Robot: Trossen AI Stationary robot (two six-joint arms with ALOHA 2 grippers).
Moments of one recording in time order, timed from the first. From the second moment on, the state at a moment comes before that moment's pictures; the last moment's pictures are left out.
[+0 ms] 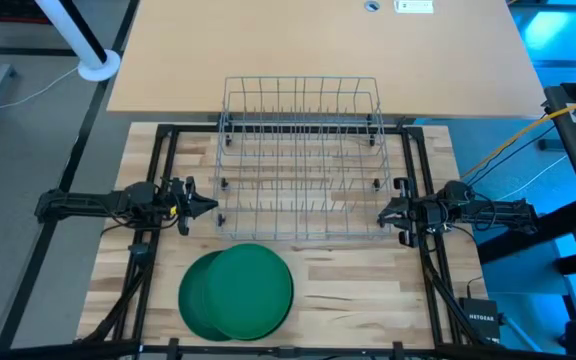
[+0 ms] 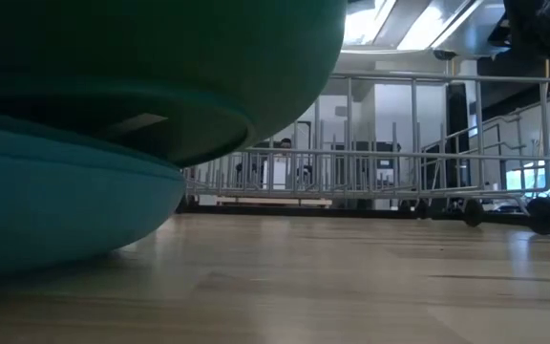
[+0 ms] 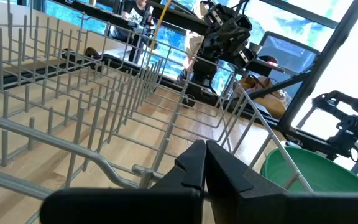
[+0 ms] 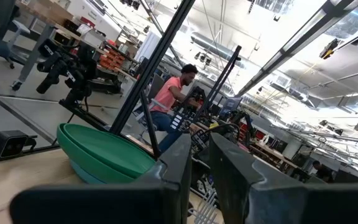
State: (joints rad) left arm 0.00 0.09 0.01 0.03 -0.11 -0.34; right arm -0.01 0.00 0.04 0.28 -0.36 -0.45
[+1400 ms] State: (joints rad) left arm 0.00 0.09 0.01 0.35 -0.07 -0.83; right arm -0.01 0.00 0.04 0.28 -0.36 -0.45
